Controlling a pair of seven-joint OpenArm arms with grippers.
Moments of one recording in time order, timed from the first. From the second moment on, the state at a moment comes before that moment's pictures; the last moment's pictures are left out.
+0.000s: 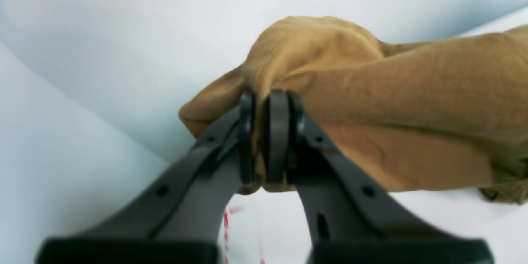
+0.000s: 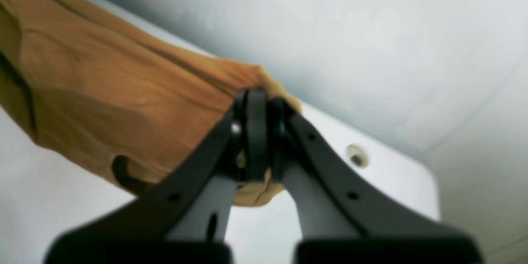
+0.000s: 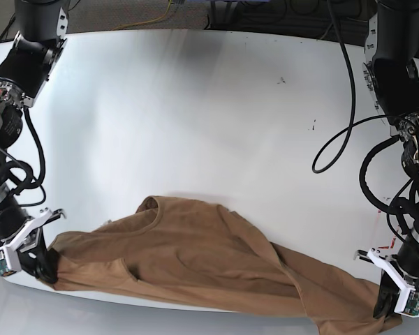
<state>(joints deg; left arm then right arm) -34.2 -22.3 -10.5 106.6 -17.0 -28.0 54.8 23.4 29.8 20.9 107.8 38.5 32.7 -58.0</state>
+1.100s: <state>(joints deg) -48.6 -22.5 -8.5 105.9 -16.5 -28.0 54.3 42.2 33.6 17.2 101.7 38.3 35.0 -62.9</state>
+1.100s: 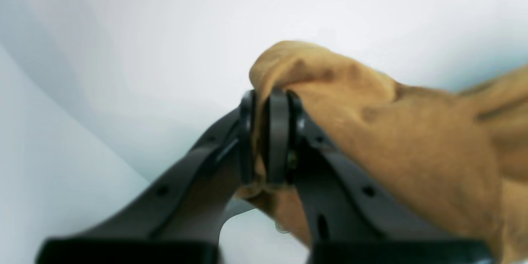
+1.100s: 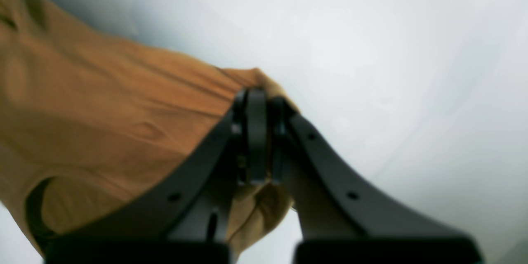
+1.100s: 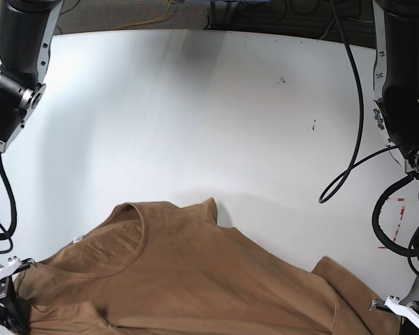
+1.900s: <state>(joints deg) -48.5 -22.5 -8.6 103.1 -16.2 -27.9 54.4 41.8 34.7 17.0 97.7 38.4 35.0 -62.9</state>
